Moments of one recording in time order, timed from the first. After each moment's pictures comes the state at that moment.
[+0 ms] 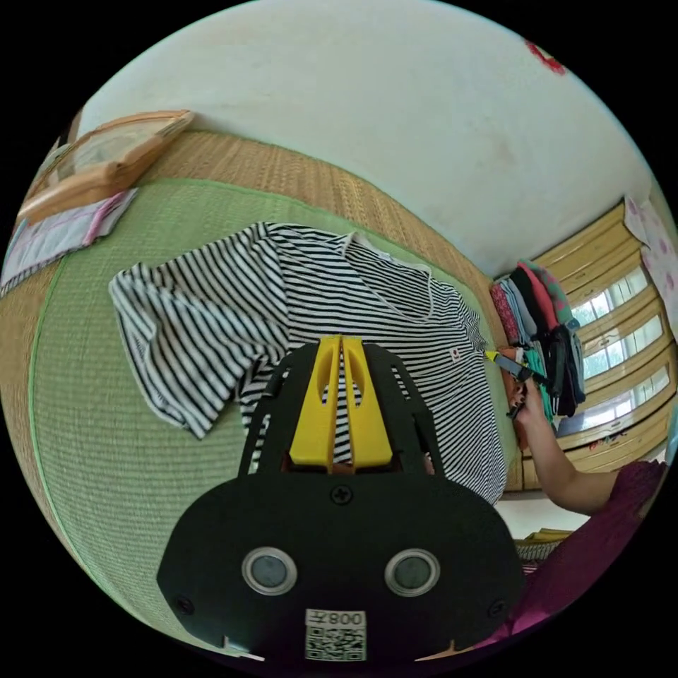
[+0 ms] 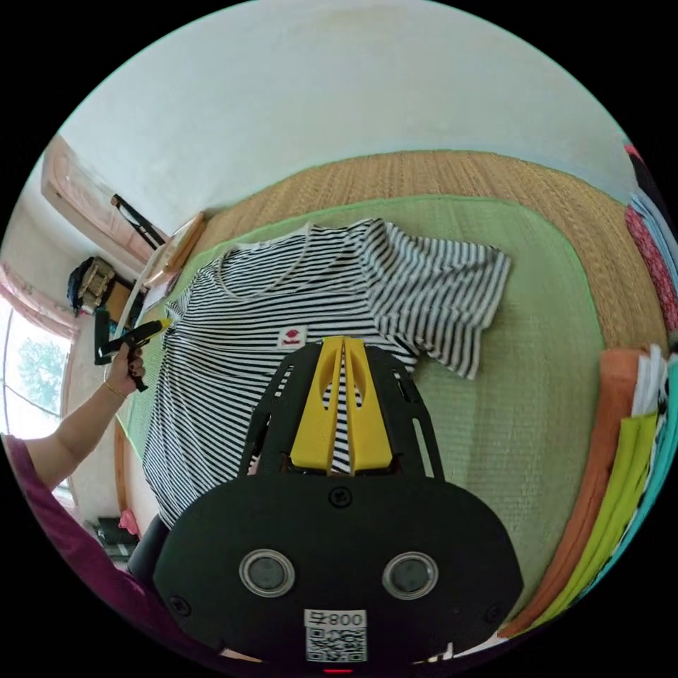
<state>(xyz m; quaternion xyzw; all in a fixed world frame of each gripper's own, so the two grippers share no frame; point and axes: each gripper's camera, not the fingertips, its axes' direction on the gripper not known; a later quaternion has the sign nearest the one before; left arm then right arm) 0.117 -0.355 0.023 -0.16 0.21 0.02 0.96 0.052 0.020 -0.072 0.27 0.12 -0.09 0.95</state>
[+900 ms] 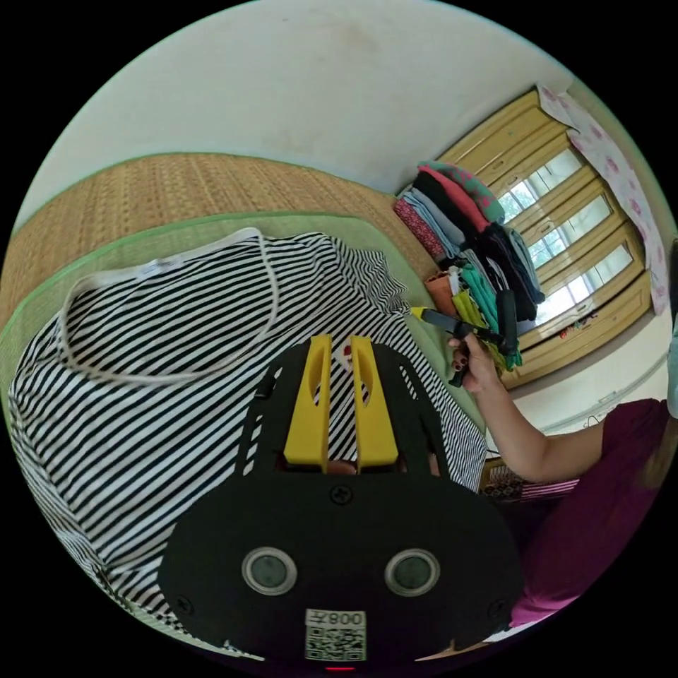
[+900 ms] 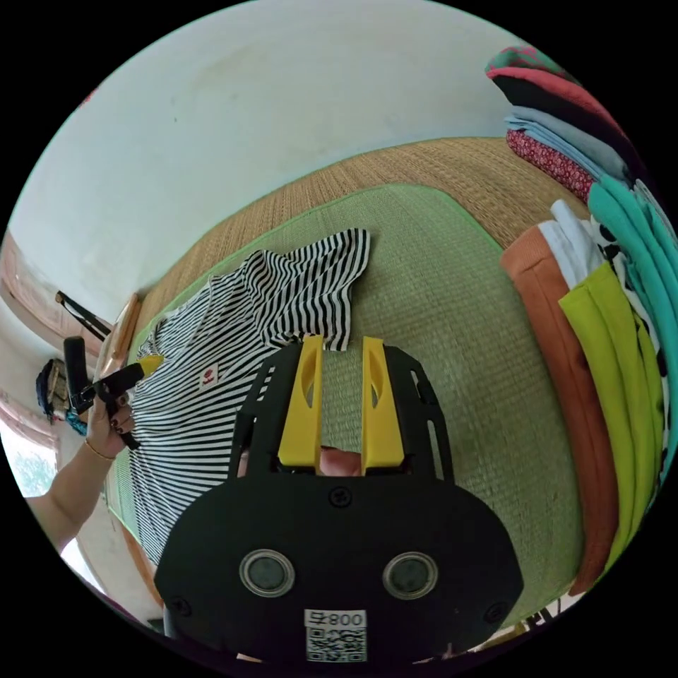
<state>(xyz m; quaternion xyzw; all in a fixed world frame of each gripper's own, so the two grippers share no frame) 0.499 -0.543 0.049 -0.20 0.37 0.22 0.88 0.204 0.140 -0.032 0.39 0.11 0.10 0.91</state>
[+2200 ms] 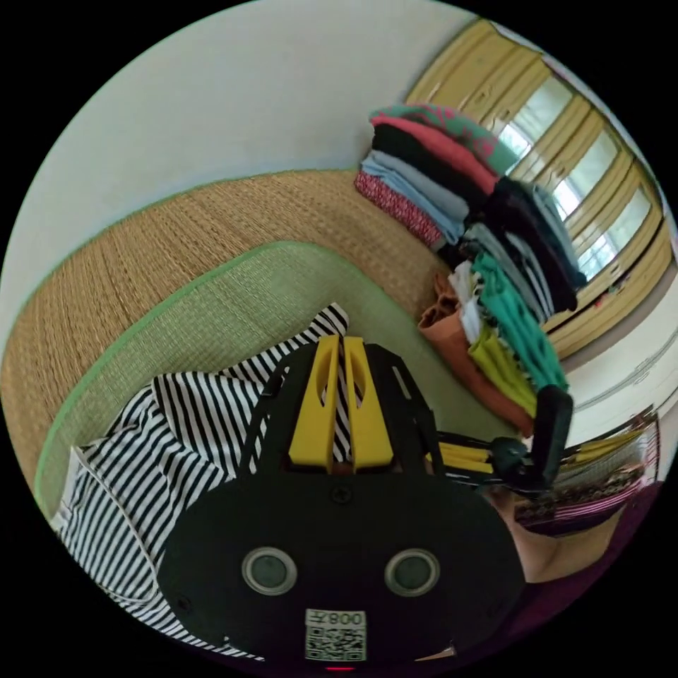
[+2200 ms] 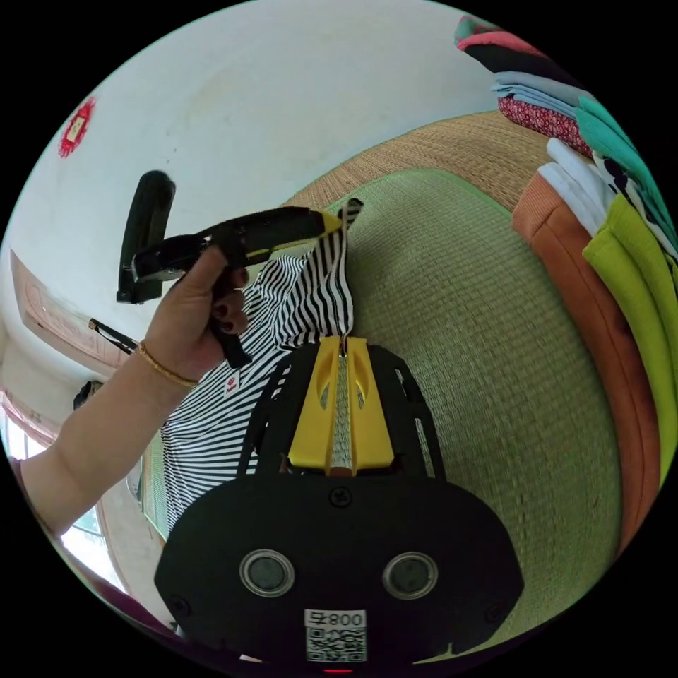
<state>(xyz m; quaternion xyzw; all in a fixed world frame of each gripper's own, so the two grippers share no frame) 0.853 -0.706 0.063 -0.20 0.37 0.30 0.86 0.203 0.185 -0.023 0.42 0.03 0.09 0.90</state>
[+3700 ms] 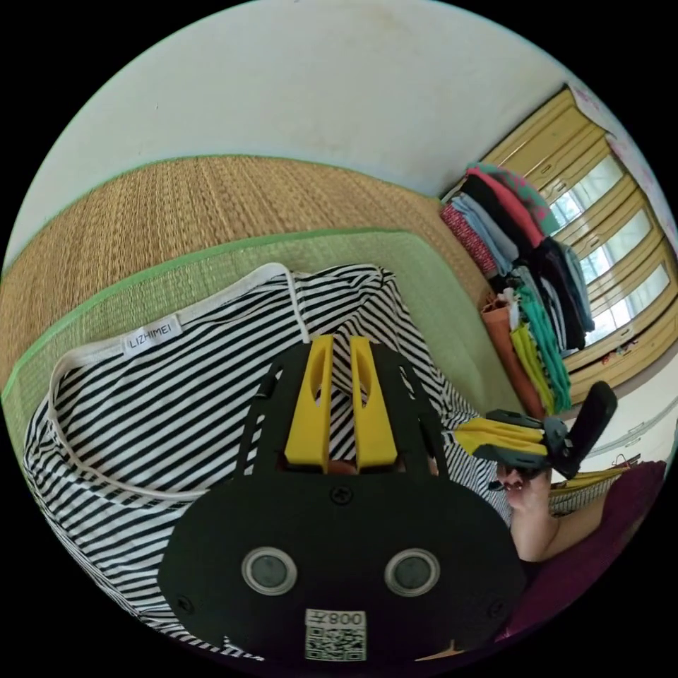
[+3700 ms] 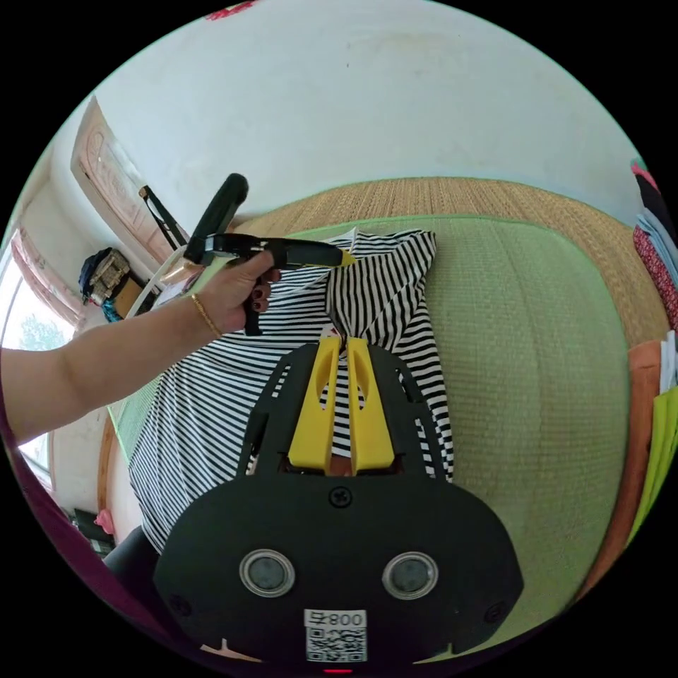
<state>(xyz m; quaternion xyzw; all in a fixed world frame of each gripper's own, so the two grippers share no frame) 0.594 -0.729 0.091 -0.18 0.30 0.21 0.91 -0.033 0.100 0.009 0.34 0.13 -0.11 0.92</state>
